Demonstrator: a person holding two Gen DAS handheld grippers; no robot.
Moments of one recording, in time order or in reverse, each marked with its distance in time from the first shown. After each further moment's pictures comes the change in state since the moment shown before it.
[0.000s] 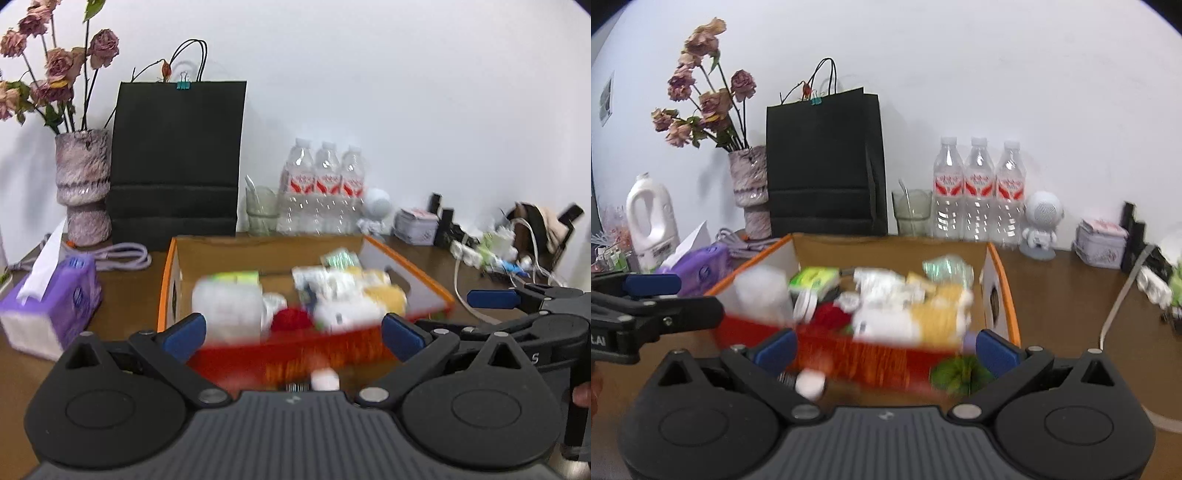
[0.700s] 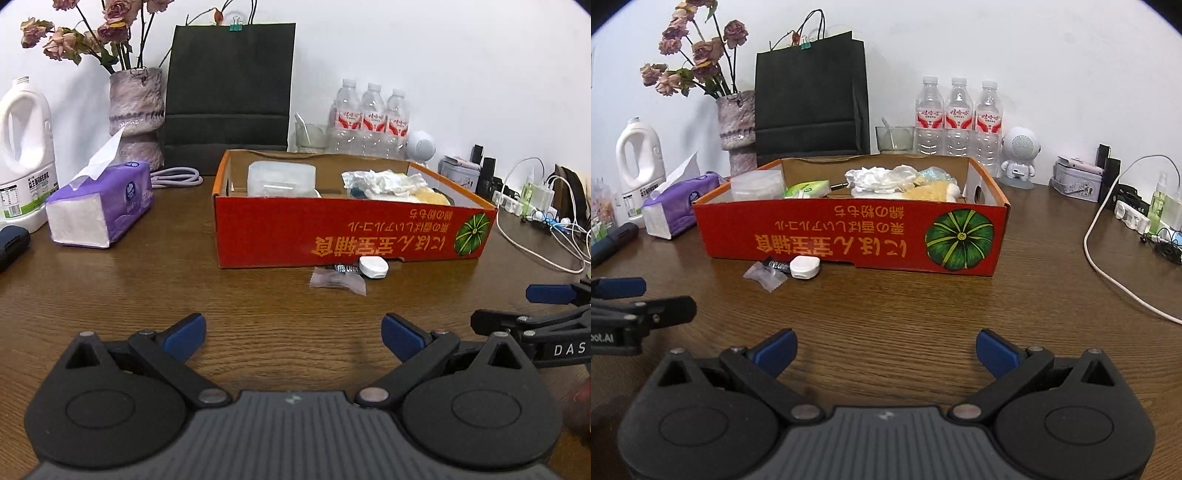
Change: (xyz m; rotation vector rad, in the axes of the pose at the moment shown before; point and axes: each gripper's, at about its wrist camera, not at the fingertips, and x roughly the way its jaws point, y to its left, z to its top) left arm -0.008 0.004 -0.071 -0.046 0.098 0.154; right arm -0.008 0.012 -0.069 0.006 0.114 -0.075
